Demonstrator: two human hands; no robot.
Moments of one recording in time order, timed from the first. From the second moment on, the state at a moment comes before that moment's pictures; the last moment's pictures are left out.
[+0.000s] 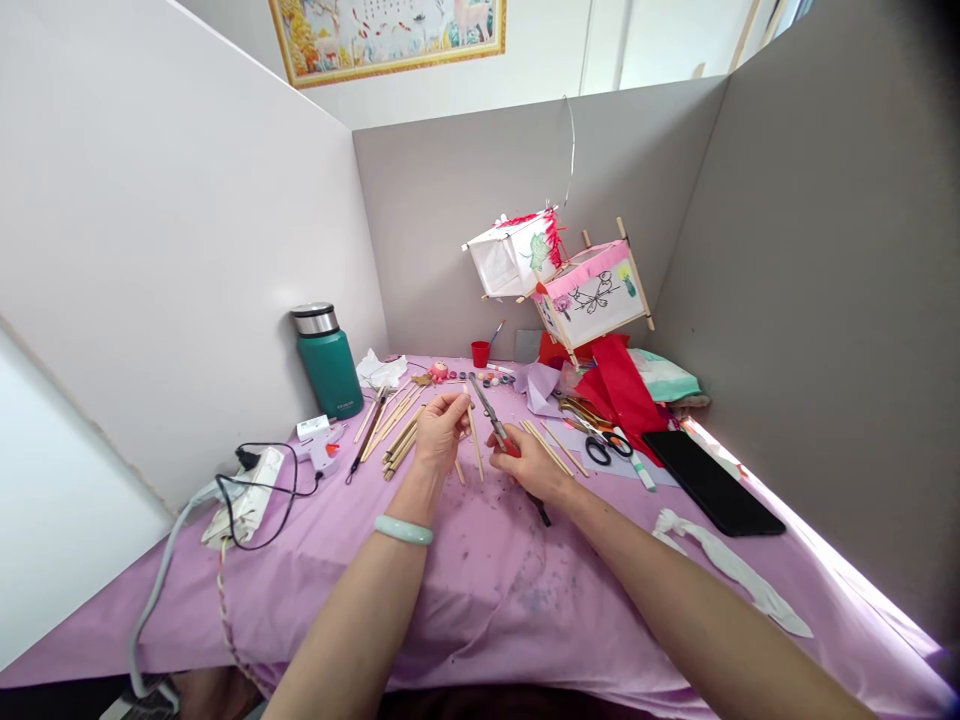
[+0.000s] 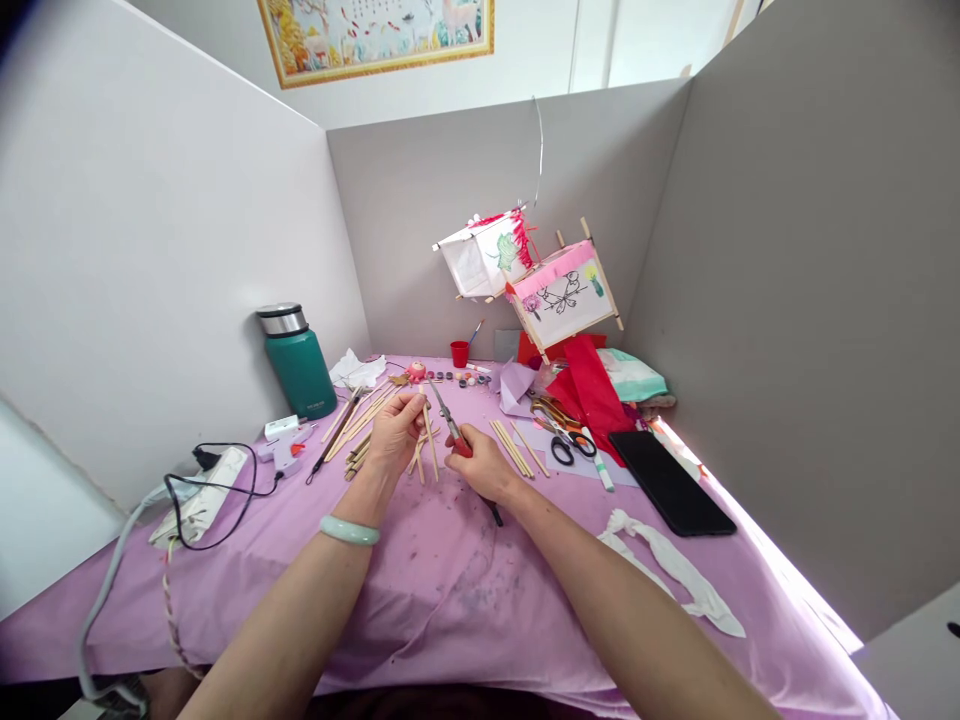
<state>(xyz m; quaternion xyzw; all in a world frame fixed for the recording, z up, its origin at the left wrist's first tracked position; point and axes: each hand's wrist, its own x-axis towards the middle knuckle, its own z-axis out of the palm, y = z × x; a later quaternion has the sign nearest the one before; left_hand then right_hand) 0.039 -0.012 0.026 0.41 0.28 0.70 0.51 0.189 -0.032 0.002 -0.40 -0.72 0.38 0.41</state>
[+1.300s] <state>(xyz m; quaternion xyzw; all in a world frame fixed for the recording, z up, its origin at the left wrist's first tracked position) 0.034 -0.008 0.017 0.39 0.29 0.64 0.60 0.216 -0.025 0.012 -0.53 -0.80 -0.07 0.27</state>
